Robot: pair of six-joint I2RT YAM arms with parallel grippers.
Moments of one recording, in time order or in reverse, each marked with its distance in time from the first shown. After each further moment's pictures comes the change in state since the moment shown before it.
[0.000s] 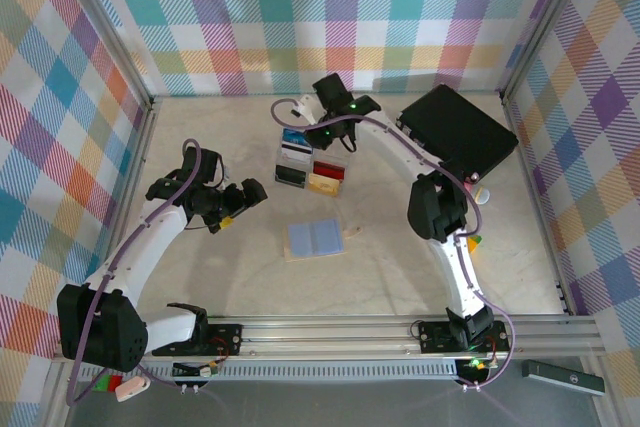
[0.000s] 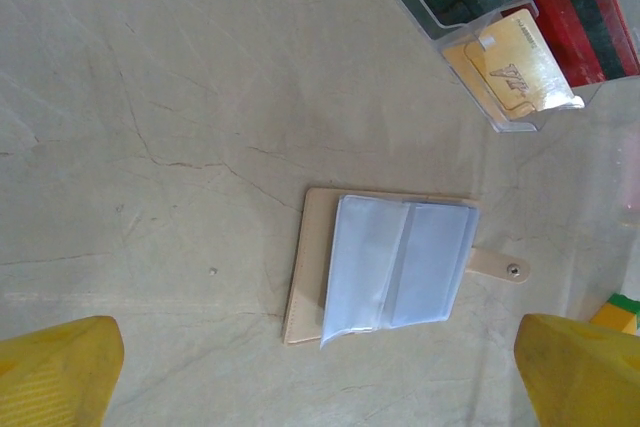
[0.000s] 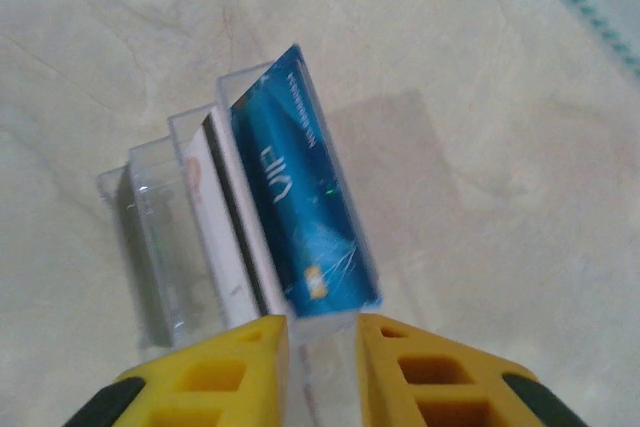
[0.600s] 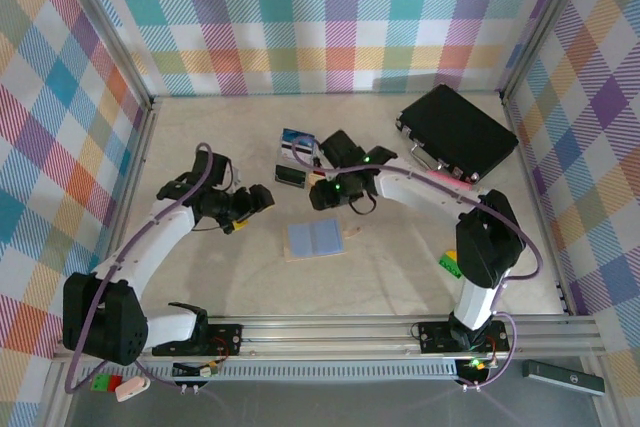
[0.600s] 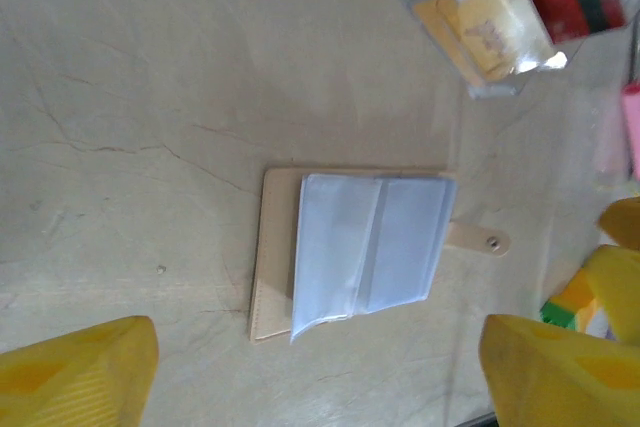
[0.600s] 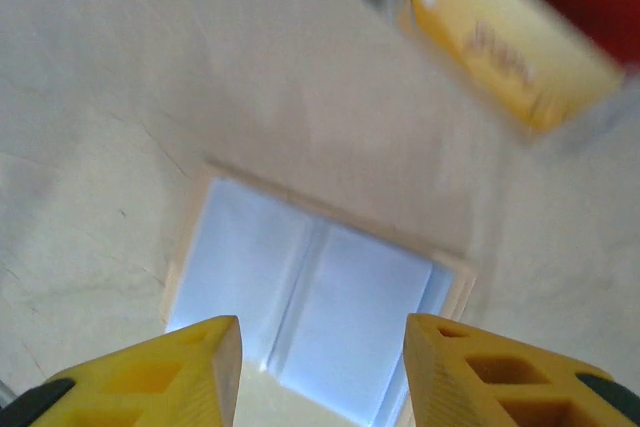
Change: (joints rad) left arm -0.070 0.048 -0.061 0.107 0.077 -0.022; right arm 0.154 -0.468 -0.737 0.065 -0.025 0.711
